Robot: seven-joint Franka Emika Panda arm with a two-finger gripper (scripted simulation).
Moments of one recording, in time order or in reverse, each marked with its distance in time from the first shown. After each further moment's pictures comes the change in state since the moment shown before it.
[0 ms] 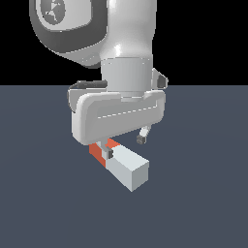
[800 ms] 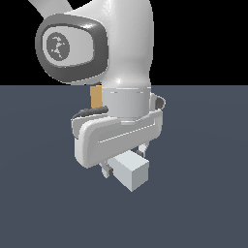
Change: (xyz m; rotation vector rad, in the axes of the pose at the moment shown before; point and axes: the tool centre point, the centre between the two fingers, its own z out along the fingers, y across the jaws) arm 0.001 -0.001 0.041 0.001 0.001 -0.001
